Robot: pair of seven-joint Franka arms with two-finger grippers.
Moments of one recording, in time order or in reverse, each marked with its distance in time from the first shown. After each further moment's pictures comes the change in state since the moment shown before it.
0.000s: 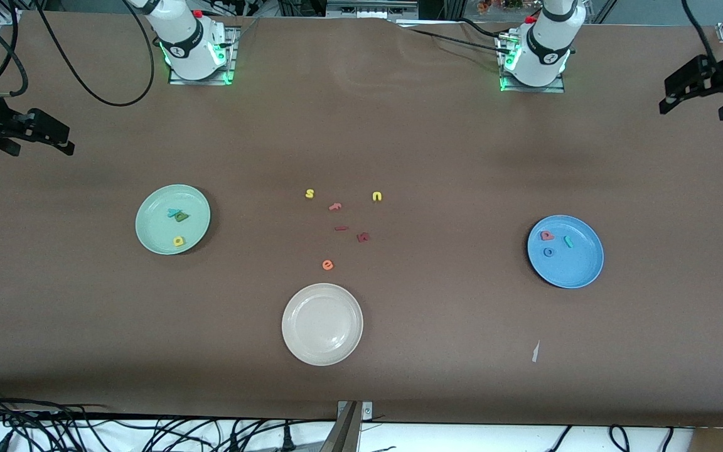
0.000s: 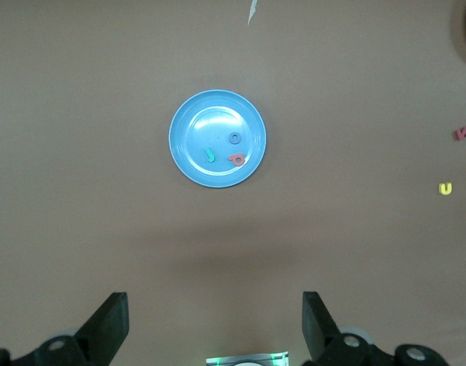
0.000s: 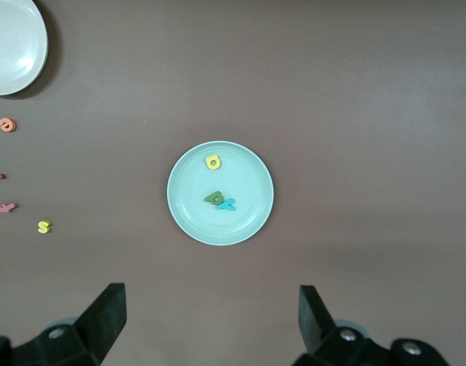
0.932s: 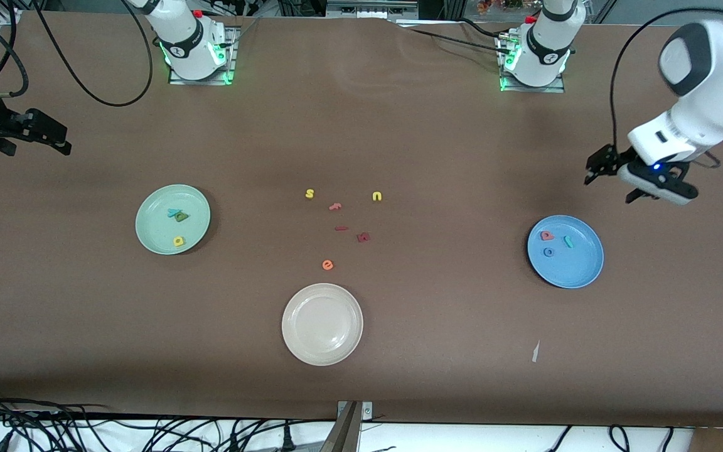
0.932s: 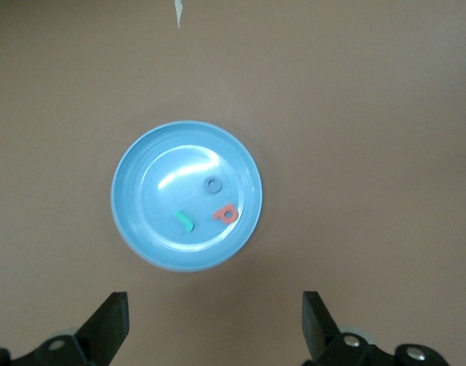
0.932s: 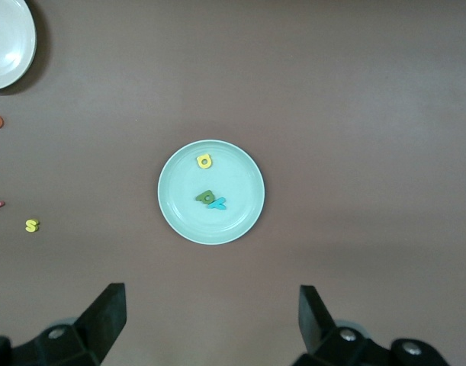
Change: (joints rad) left arm 0.008 -0.064 0.035 -0.607 -0.068 0.655 0.414; right arm -0.001 0.000 0.000 0.000 -0.024 -0.001 -0.008
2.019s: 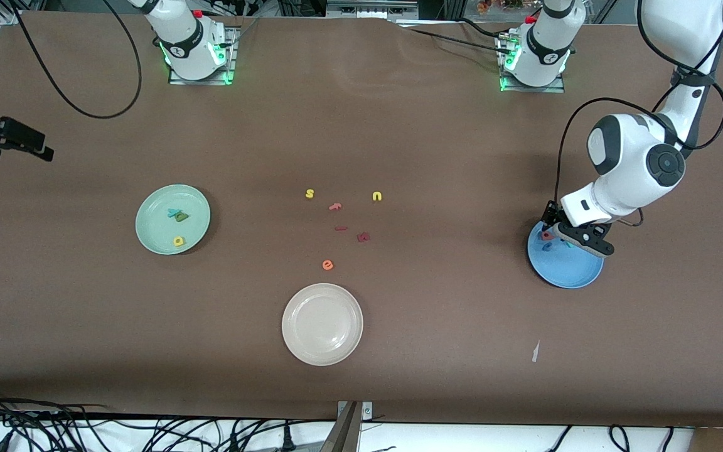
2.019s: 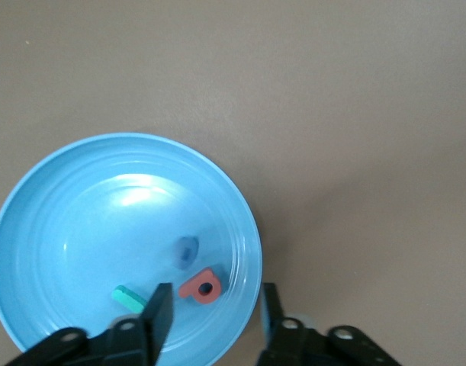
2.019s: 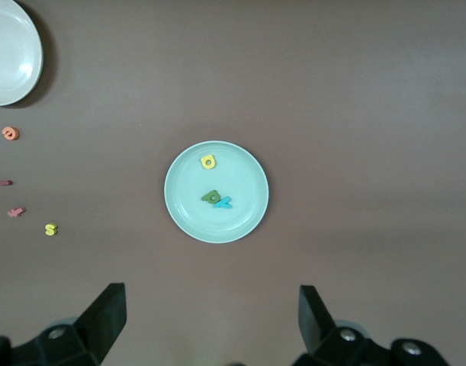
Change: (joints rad) left arm -0.094 0.438 0.003 0.017 -0.097 0.366 0.055; right arm -0.030 0.035 -0.025 0.067 0.055 -0.046 -0.014
